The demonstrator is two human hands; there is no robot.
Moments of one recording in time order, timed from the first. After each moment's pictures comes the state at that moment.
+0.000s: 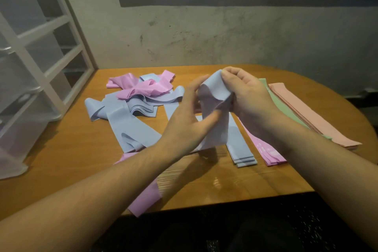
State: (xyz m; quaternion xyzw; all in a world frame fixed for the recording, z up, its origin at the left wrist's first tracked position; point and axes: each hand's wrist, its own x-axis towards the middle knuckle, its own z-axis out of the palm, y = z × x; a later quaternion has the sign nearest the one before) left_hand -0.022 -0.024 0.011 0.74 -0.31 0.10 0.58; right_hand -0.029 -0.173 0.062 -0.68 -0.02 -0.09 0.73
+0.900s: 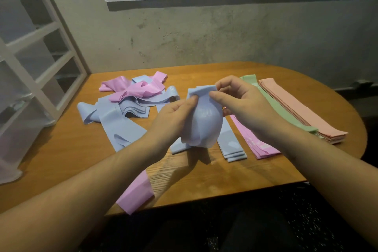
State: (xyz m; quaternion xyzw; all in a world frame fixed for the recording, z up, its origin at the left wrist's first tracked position) left_hand -0.037 -0.023 0.030 0.74 -0.12 -0.10 0.66; right_hand -0.056 -0.203 0.051 -0.78 -0.08 -0.10 0.61
